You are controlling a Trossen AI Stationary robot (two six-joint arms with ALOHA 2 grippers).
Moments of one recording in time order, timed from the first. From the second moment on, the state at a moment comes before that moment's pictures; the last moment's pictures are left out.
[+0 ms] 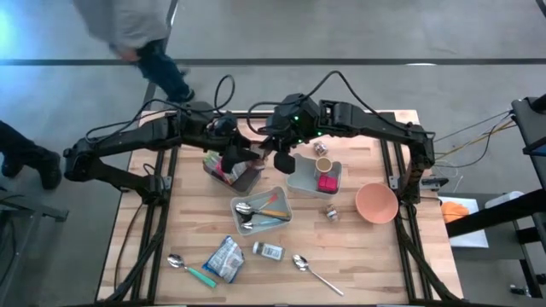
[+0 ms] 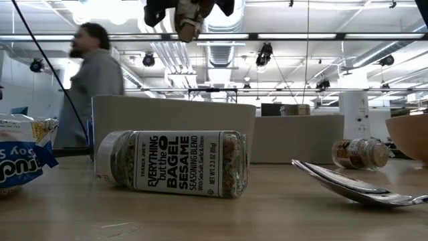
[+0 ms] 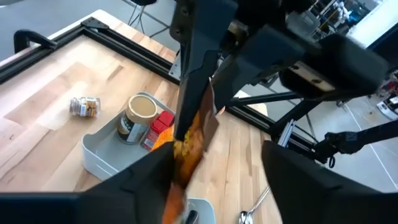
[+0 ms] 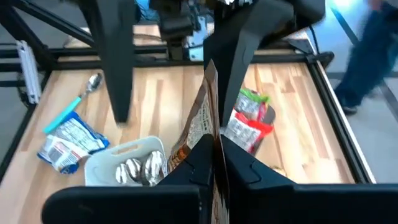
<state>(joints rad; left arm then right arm) 0.23 1.21 1.23 -0.43 0.28 -0.42 -0.15 1.83 2.04 -0.84 -0.14 -0.03</state>
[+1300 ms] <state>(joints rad) 0.31 1.09 1.23 -0.63 0.23 -0.42 -0.05 1.45 1.40 -0.80 0.23 0.30</state>
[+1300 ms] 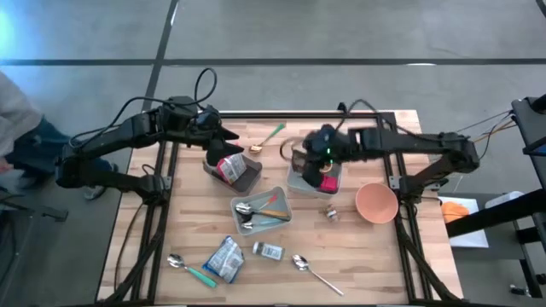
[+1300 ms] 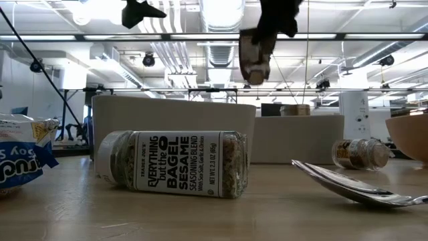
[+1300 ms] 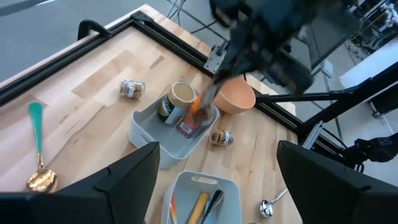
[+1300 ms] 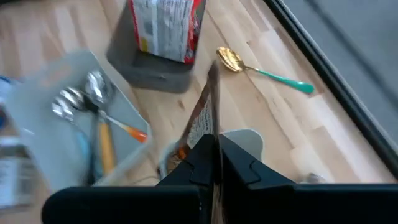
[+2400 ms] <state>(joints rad) 0.32 1.10 1.23 -0.66 0.22 -0.42 0.08 1.38 0.89 -0.39 0.42 0.34</state>
